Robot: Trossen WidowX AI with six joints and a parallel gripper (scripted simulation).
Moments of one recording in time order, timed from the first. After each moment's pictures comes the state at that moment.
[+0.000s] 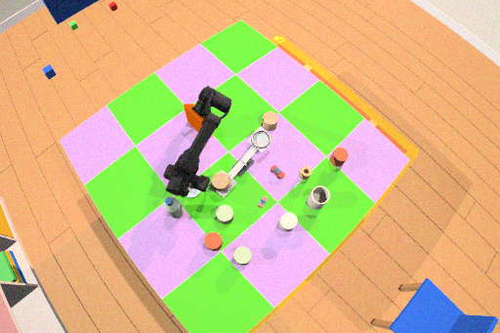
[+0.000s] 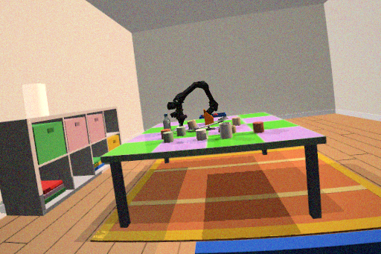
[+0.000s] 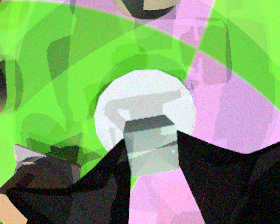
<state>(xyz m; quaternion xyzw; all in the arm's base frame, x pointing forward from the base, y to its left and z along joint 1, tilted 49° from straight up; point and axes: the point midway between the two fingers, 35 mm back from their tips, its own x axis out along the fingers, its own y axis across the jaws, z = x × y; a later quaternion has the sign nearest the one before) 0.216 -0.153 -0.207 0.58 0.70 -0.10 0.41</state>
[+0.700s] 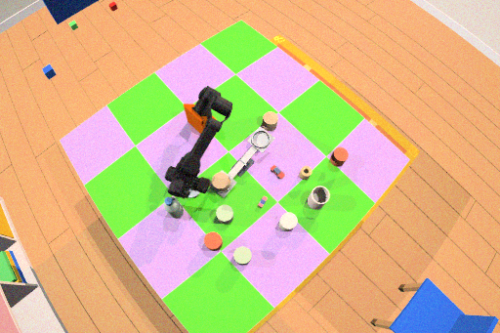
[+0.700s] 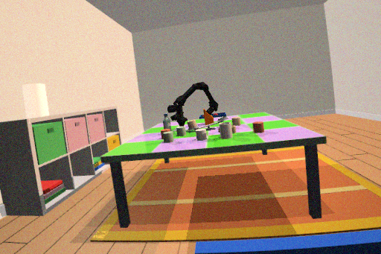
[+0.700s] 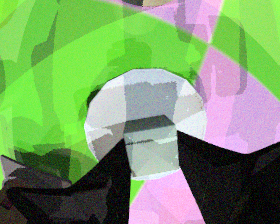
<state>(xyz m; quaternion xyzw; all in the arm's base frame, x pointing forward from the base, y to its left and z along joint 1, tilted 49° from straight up) 0.214 -0.133 -0.225 0.58 0.70 -0.10 0.41</state>
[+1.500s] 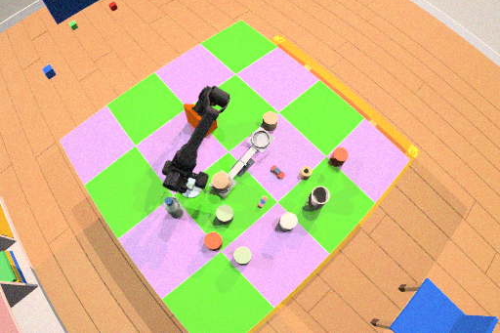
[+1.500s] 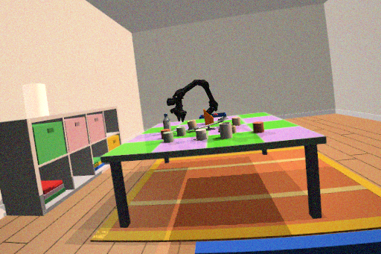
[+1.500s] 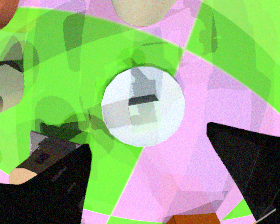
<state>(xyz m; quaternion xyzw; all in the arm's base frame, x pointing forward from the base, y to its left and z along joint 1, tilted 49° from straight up) 0.213 -0.177 -0.183 0.59 0.69 -0.10 0.41</state>
